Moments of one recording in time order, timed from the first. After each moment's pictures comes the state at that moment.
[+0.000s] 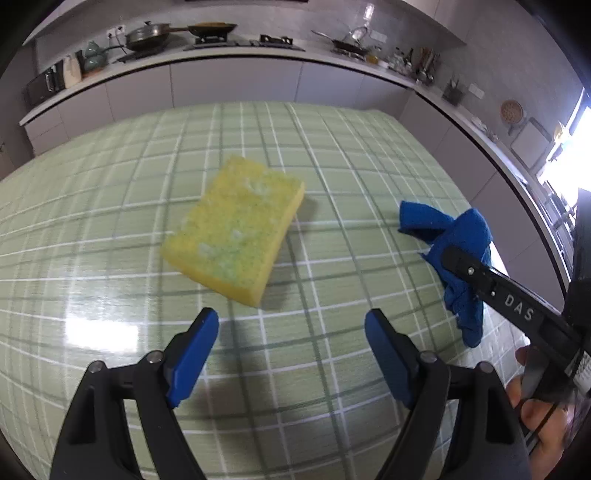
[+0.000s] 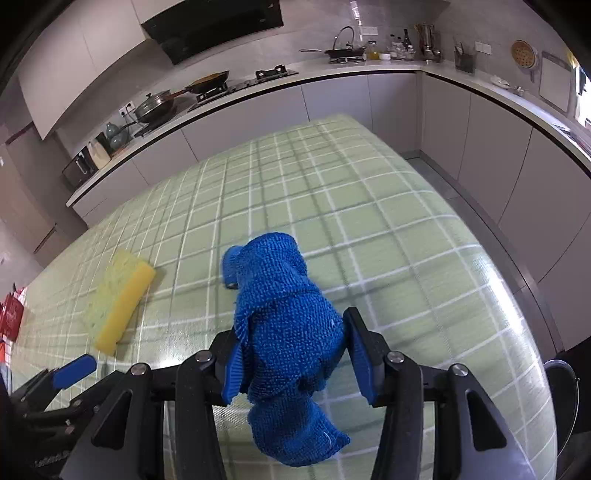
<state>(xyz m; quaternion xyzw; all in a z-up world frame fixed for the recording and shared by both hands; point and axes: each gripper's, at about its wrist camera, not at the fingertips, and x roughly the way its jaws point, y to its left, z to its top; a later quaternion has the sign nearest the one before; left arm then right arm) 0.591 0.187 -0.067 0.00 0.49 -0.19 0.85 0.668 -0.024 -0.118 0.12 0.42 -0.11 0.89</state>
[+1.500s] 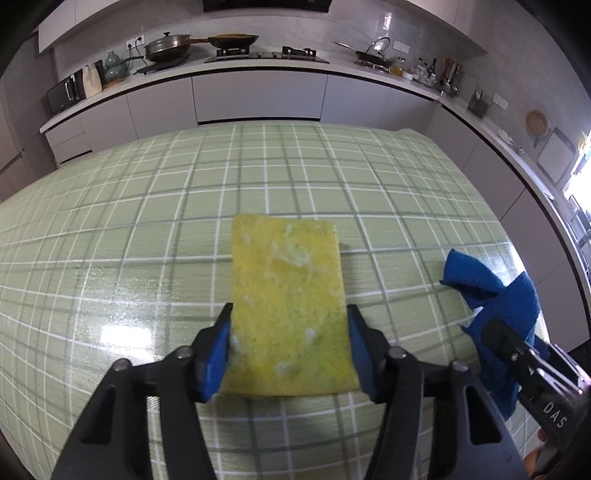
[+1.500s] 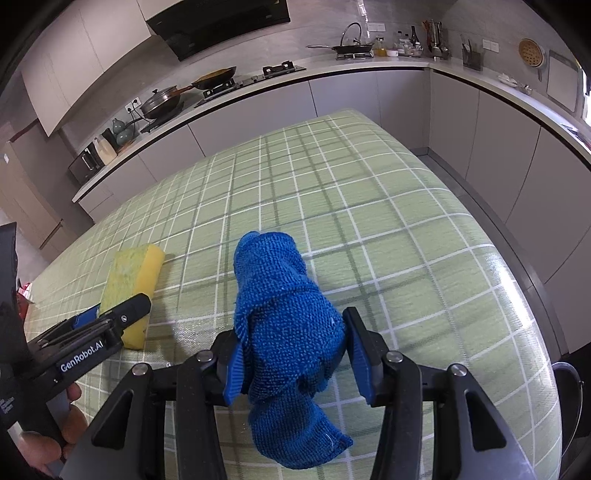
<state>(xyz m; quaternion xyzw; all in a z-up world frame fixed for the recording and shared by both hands) 0.652 0.155 -0.079 0.01 0.47 -0.14 0.87 0.671 -0.017 -0.124 0.12 0.43 -0.09 0.89</state>
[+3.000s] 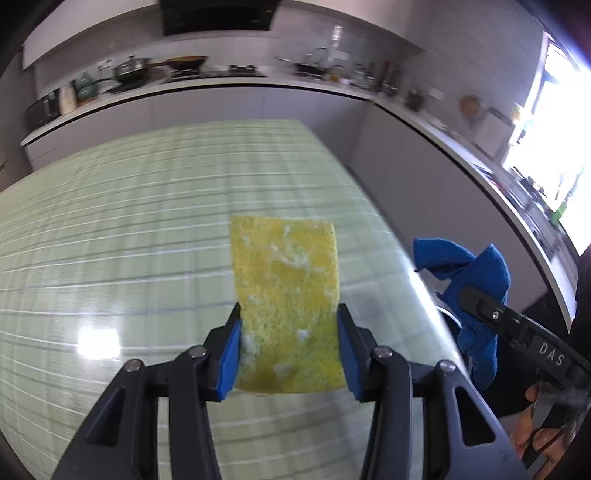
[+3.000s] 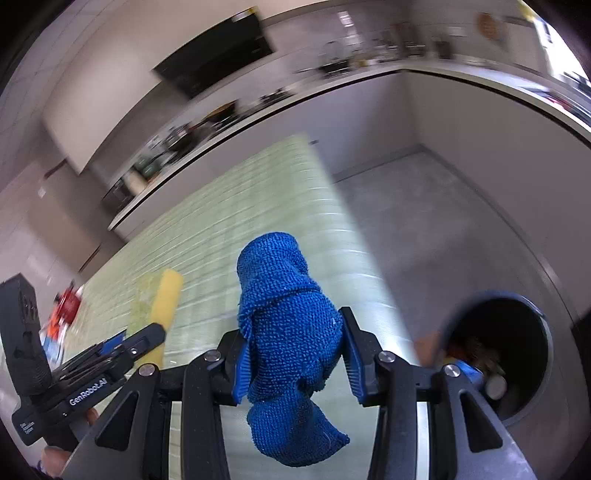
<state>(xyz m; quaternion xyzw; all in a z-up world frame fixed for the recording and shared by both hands) 0.419 0.087 -0.032 0.01 0.44 -0.23 0.87 0.414 -0.124 -0.059 0.20 0.38 -0.07 0.90</state>
